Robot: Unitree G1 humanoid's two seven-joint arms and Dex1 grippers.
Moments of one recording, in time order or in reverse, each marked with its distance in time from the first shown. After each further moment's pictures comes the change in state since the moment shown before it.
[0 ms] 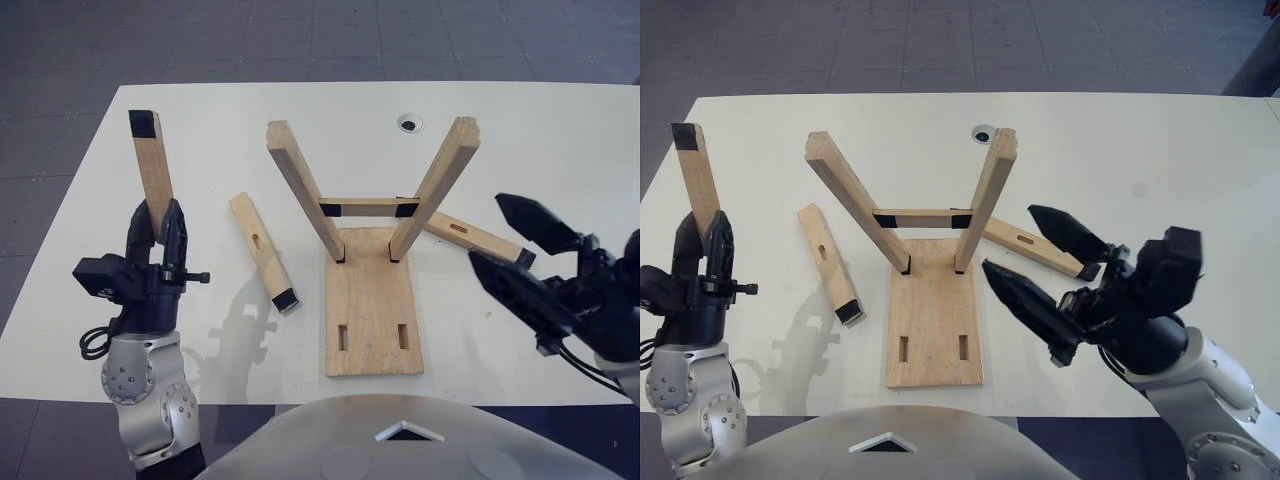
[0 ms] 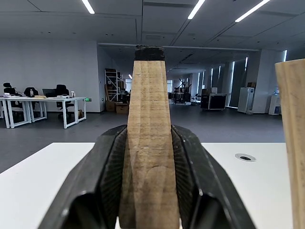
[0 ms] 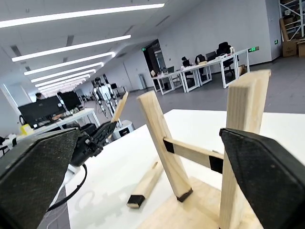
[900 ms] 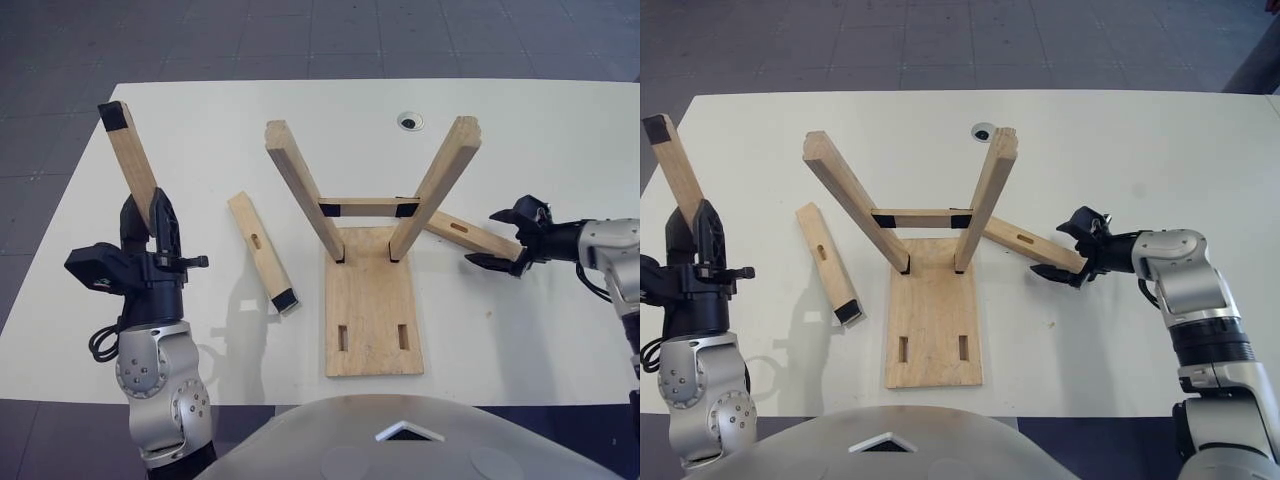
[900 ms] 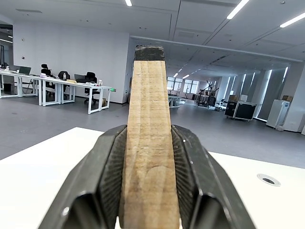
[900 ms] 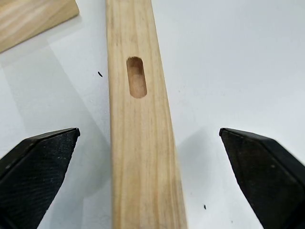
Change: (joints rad) left arm -0.041 -0.020 -0.029 -0.142 0.010 0.178 0.279; right arm -0.722 -0.239 0.634 1.247 -1.099 -0.307 0.502
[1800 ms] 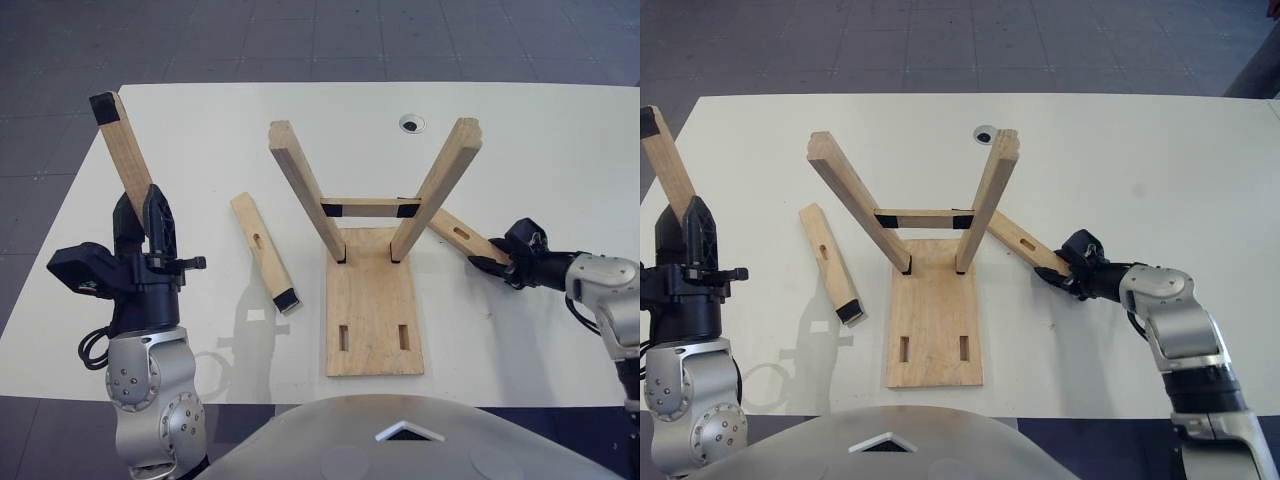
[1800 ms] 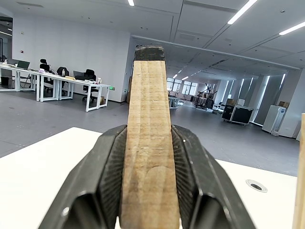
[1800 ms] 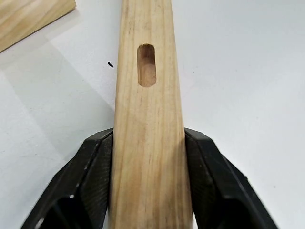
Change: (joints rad) left arm 0.054 0.007 -0.009 -0.137 -0.050 0.107 0.057; right arm 0.344 0.055 -0.128 -0.433 0.063 0.224 -0.306
